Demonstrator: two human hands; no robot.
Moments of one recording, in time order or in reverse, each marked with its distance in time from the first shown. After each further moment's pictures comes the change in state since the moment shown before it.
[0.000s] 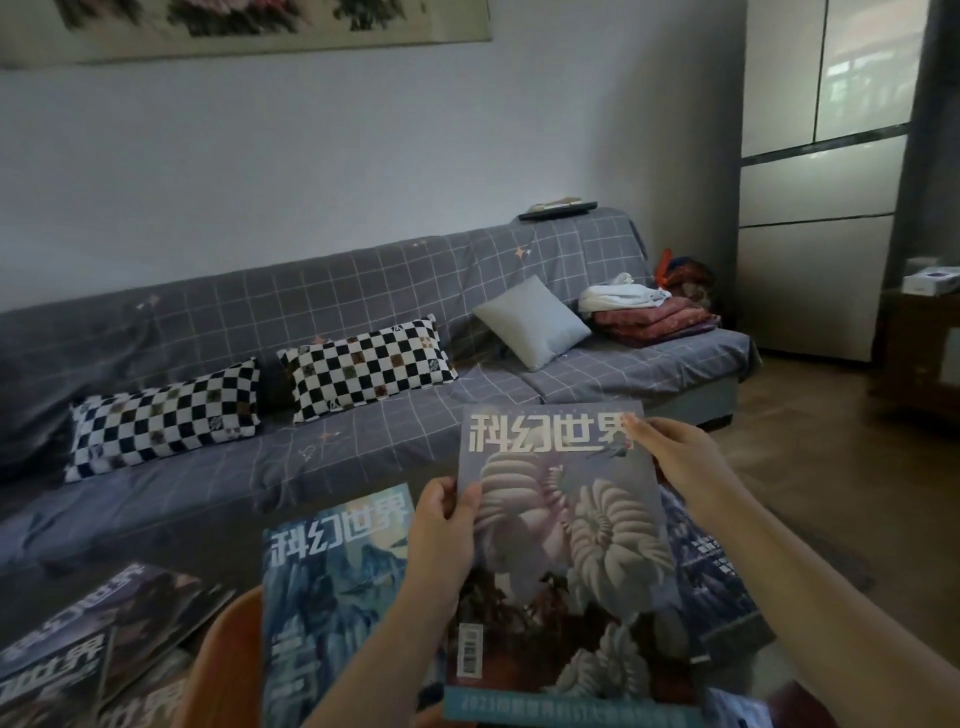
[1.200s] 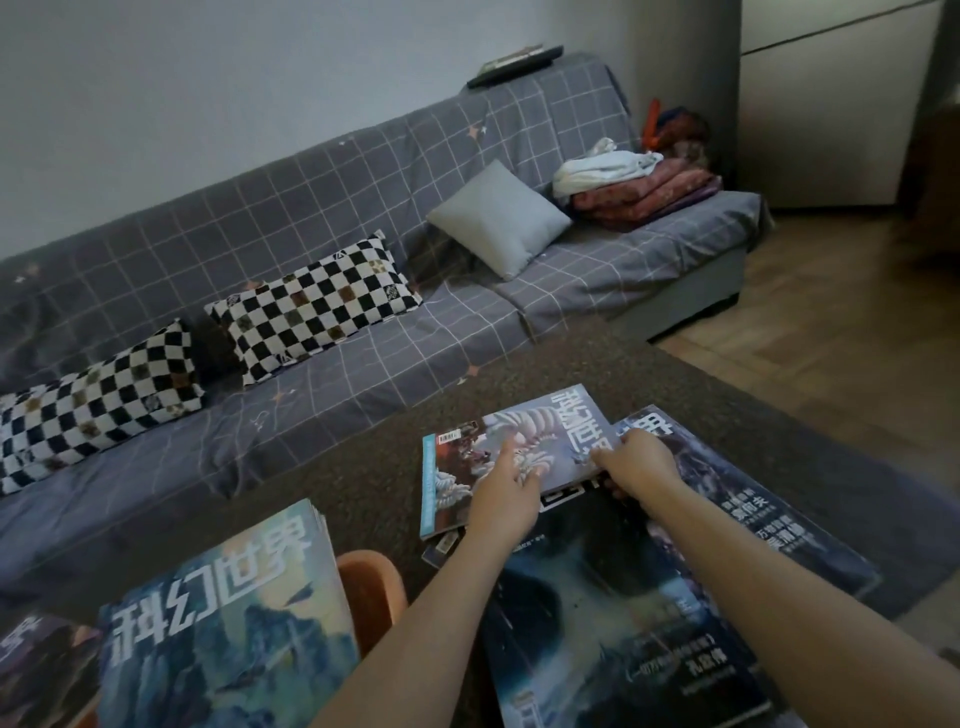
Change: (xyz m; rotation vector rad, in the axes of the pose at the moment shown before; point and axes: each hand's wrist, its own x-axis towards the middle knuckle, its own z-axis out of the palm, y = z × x) left_hand 0.121 -0.119 0.146 0.564 -0.436 -0.202; right_hand 0.140 0.168 0.034 -0.561 0.090 0.530
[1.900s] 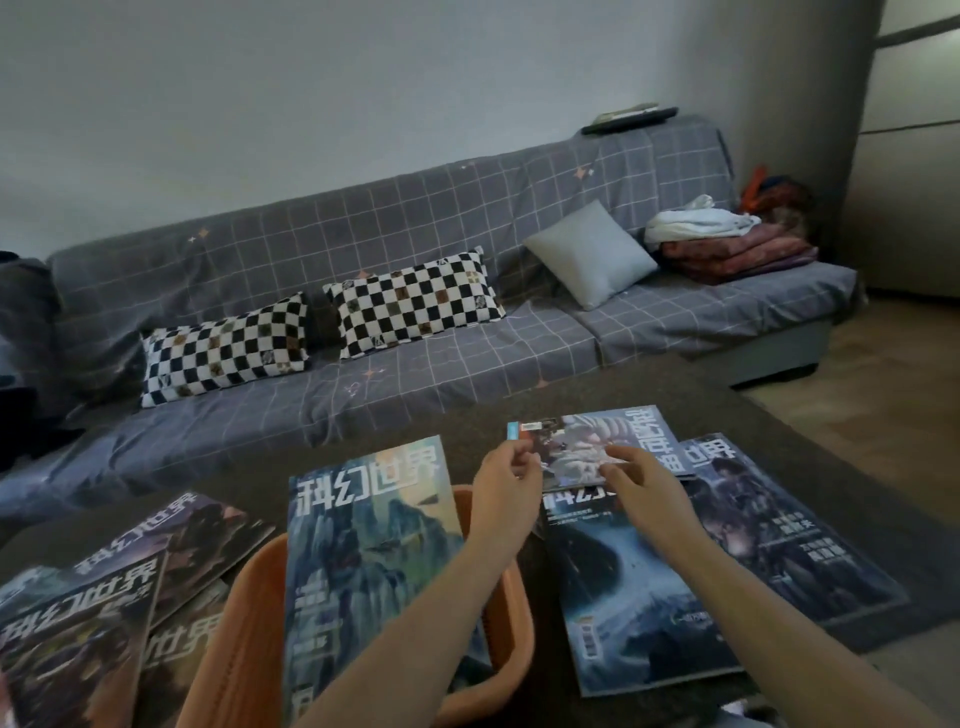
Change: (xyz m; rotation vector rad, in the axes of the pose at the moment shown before) left_hand -0.116 -0.021 -0.081 -0.132 0.444 0.129; right_hand -0.125 -0.010 0.024 0.224 -0.132 -0.516
